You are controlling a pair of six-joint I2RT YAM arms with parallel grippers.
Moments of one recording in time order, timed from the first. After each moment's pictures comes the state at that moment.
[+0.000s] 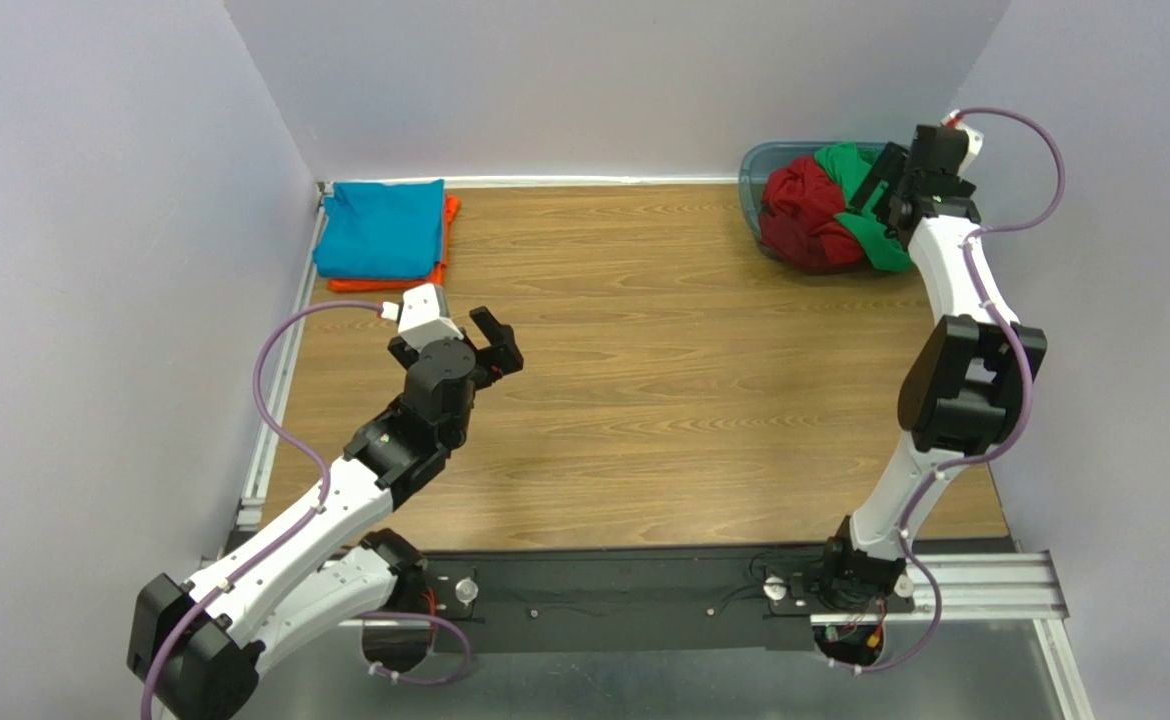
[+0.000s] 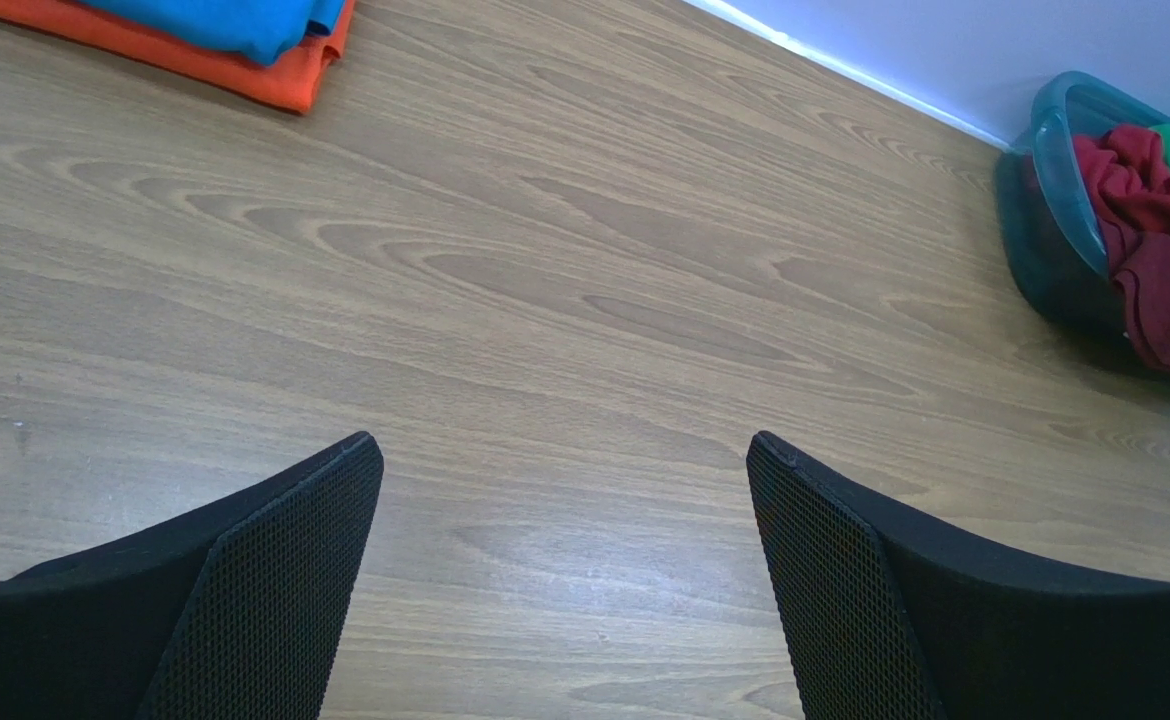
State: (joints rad) left arm -0.64 0.84 0.60 -0.07 -0.61 -0.61; right arm -0.18 1.89 1.68 -0.37 0.24 0.30
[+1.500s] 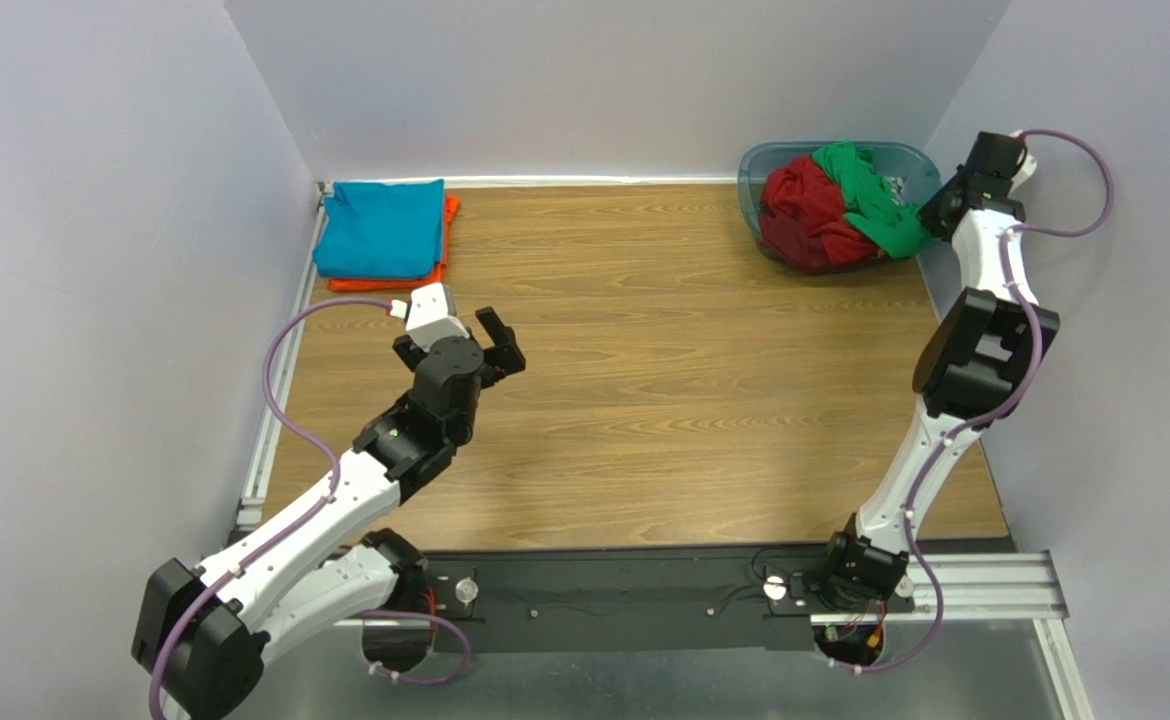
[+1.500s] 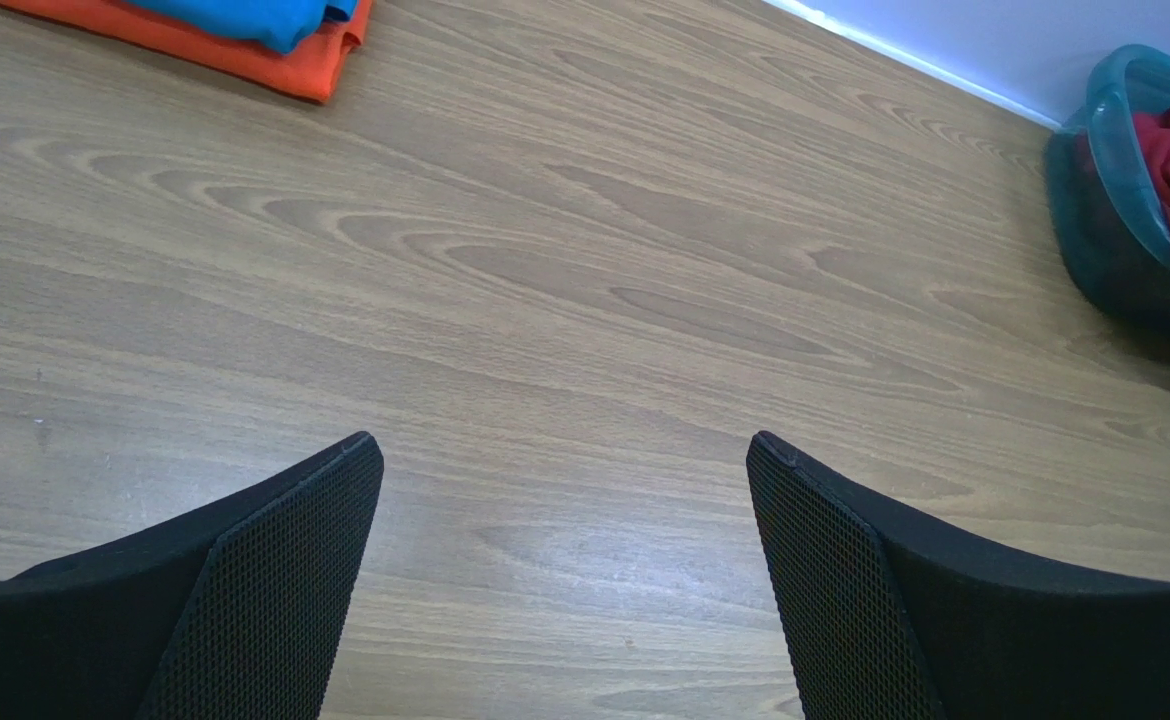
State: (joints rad) left arm -0.64 0.89 0.59 -0.05 -0.62 -0.60; right arm -0.37 2.15 1.91 -0.42 0.09 0.41
